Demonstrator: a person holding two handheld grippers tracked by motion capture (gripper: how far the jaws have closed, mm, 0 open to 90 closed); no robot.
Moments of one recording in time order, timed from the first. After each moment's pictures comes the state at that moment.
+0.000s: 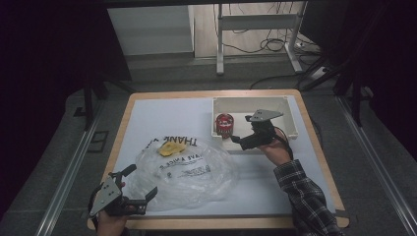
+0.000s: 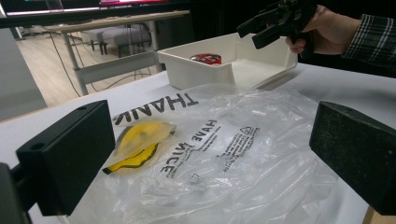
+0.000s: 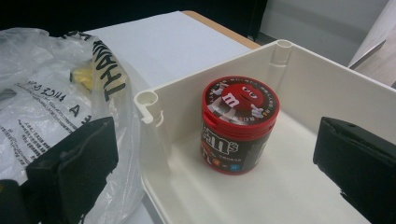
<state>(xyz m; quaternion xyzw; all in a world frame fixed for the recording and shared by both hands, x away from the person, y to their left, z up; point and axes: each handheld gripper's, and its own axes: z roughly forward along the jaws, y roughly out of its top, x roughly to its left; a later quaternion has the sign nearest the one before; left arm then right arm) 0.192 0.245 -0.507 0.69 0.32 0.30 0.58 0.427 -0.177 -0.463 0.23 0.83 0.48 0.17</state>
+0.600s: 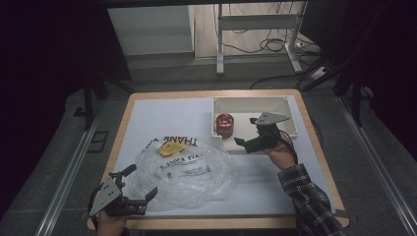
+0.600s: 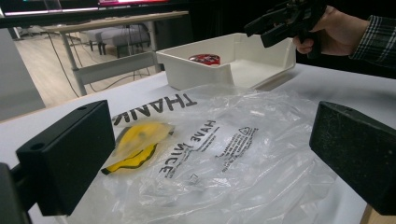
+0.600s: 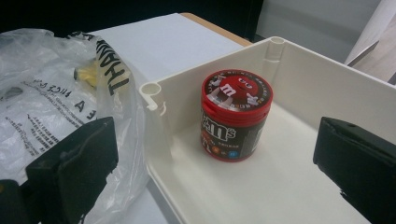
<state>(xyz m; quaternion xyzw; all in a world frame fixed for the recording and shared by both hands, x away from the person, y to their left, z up) 0.192 0.245 -0.507 0.69 0.32 0.29 0.58 0.415 -0.191 -0.463 0.24 0.82 0.49 0.18</state>
